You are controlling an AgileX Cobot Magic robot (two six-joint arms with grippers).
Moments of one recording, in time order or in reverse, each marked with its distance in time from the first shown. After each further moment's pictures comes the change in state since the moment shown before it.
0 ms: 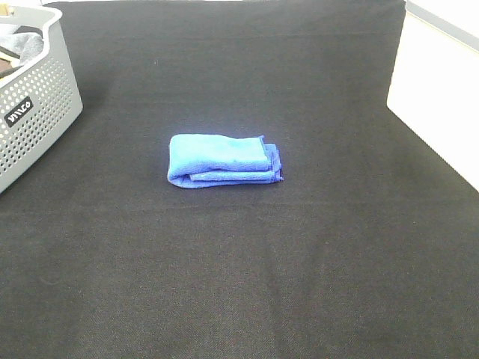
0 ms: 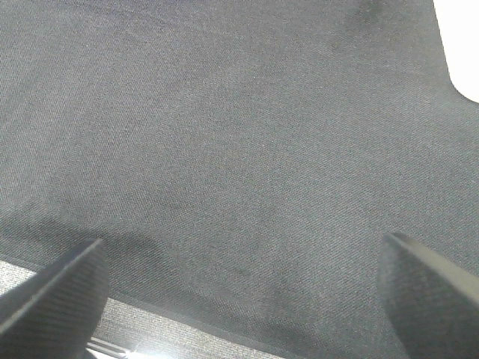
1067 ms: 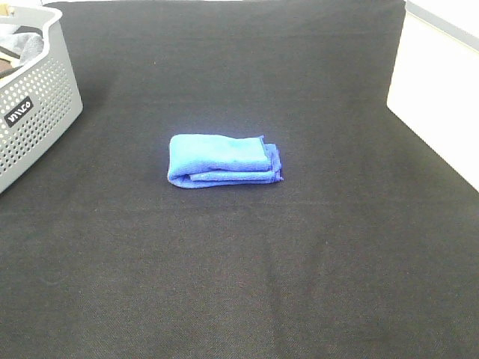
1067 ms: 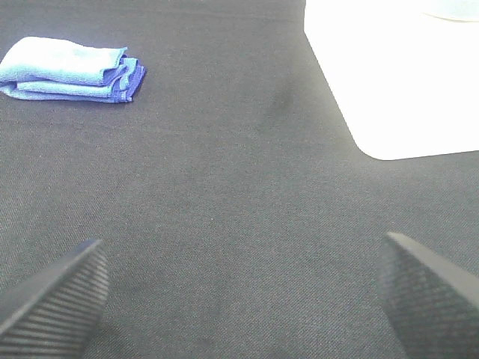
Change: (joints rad) left arm 0.229 -0.171 0.000 0.000 -0.002 0.001; right arm -0.185 -0.285 0.002 0.004 -0.004 0.000
